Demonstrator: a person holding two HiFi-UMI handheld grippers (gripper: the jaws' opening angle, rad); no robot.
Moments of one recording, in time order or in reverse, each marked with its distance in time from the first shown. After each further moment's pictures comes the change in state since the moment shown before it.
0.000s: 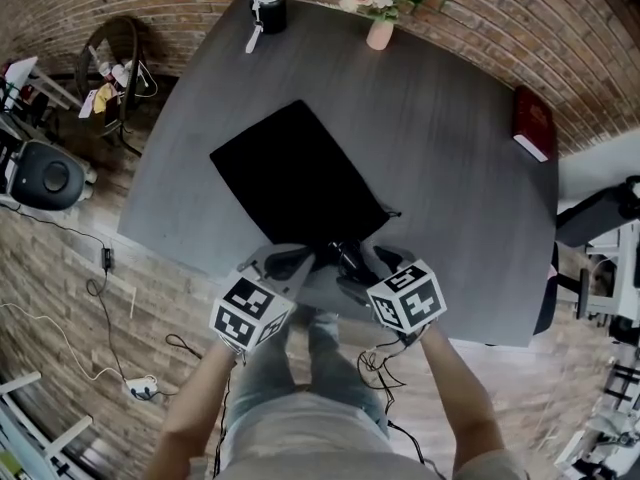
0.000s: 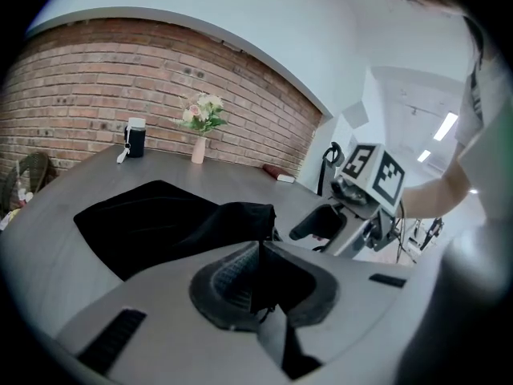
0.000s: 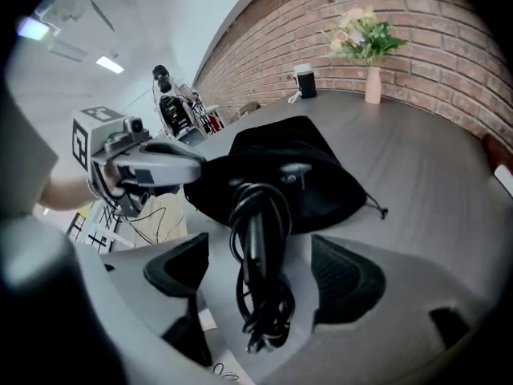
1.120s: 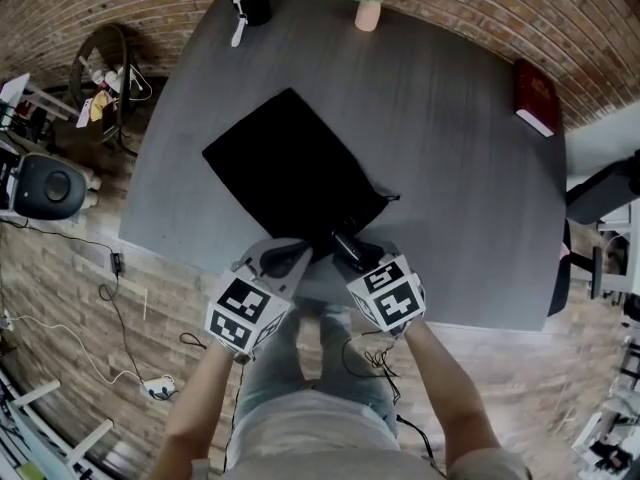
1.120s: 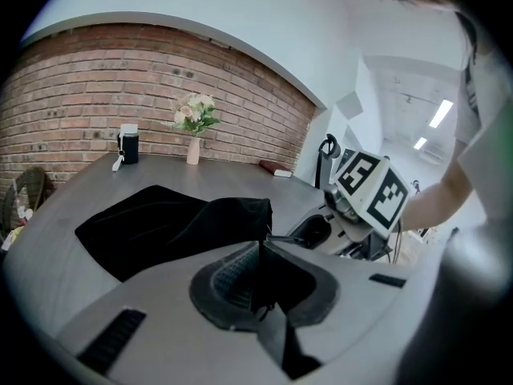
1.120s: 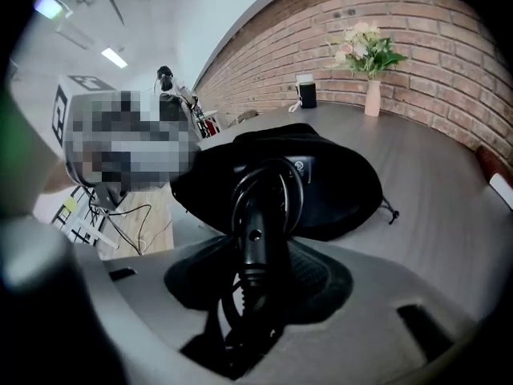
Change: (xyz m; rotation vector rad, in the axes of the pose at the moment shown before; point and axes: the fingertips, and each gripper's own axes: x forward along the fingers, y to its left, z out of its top) left arm -0.001 -0.005 0.000 0.064 0.031 0.004; right arm 0.027 0.004 0.004 -0.043 -0.081 -0.076
